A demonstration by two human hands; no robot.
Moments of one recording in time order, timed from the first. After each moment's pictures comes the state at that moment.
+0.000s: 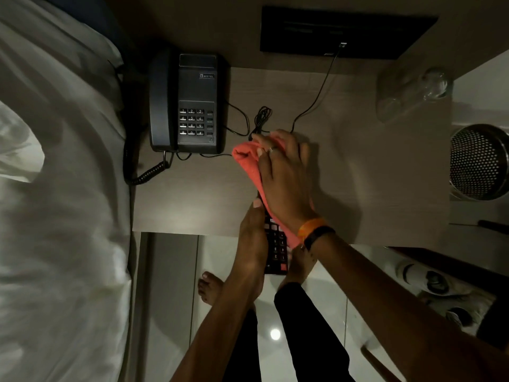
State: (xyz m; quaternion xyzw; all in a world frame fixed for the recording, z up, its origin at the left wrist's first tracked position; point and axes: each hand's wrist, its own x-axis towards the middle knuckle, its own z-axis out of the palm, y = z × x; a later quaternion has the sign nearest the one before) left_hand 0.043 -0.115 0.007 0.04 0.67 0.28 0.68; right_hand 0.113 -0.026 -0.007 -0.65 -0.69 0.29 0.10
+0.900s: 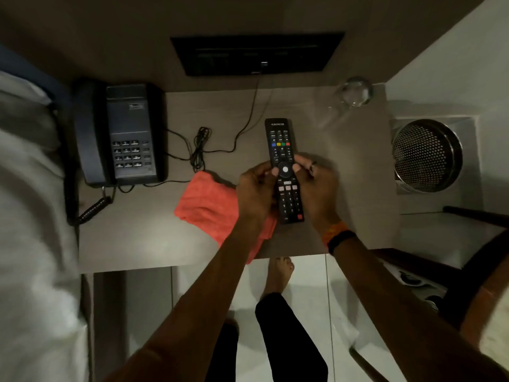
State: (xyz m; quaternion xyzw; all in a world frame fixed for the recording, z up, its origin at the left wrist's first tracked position) left_hand 0.142 -0.008 -0.046 0.31 0.66 0.32 0.61; right_hand 0.256 -0.011 -0.053 -0.77 -0.39 0.42 0.29
